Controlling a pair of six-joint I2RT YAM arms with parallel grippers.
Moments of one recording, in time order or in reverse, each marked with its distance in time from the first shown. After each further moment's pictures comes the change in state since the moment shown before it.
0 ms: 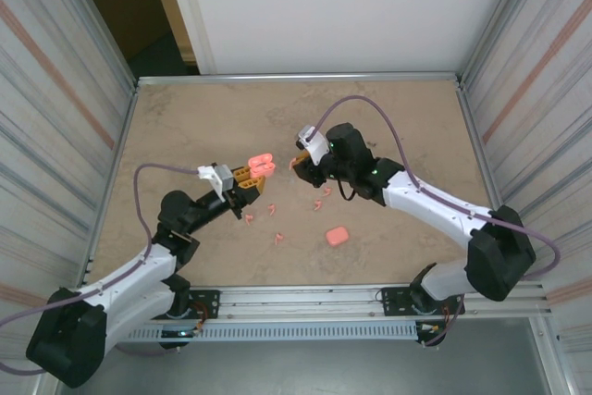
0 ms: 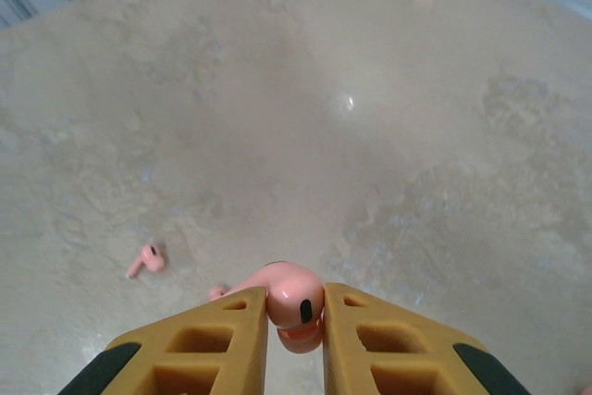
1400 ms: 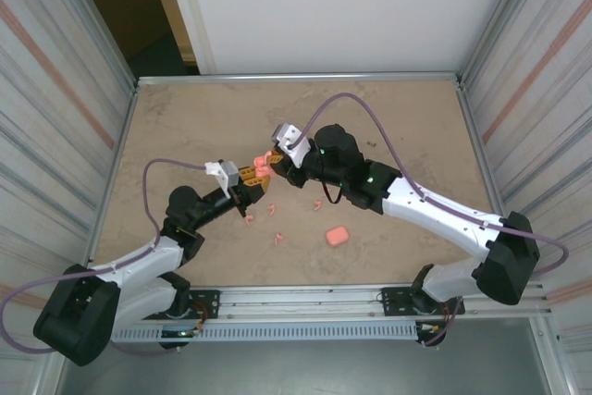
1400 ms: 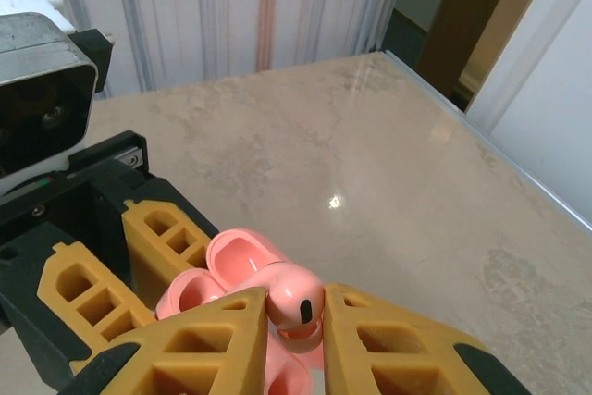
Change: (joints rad) left arm 0.000 0.143 0.004 0.100 0.020 -0.051; right arm 0.169 -0.026 0.114 0.068 0.087 -0.111
